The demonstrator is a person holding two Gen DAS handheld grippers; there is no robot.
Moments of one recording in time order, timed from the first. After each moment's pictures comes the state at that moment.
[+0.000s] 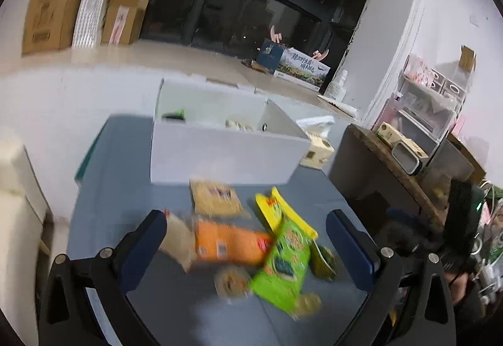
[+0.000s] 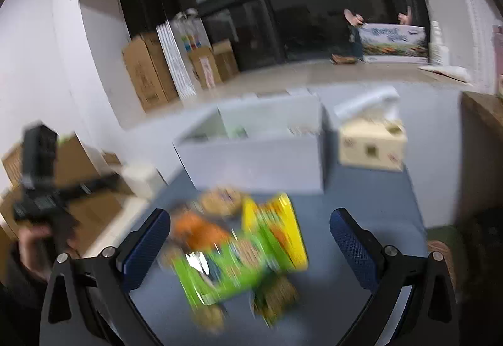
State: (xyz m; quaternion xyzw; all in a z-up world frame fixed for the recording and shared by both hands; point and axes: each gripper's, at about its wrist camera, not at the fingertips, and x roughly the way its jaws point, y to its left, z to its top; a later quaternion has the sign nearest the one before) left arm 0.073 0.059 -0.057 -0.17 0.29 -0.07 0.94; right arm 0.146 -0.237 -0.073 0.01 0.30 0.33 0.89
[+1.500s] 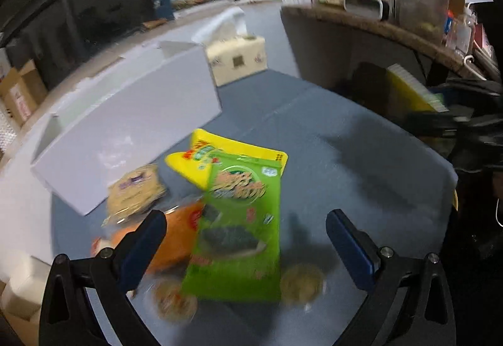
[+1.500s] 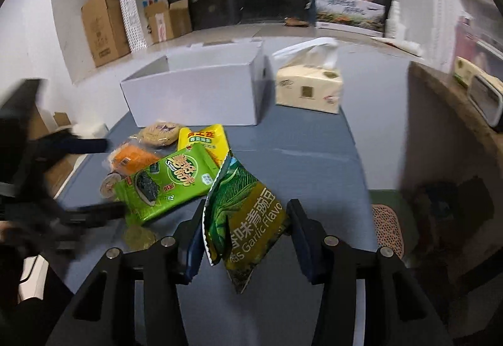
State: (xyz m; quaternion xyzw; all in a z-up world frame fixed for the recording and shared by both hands) left arm 0.137 -0.102 -0.121 0.14 0.40 -0.17 0.89; right arm 0.120 -0.285 -0.093 -0.04 0.35 0.22 0.91
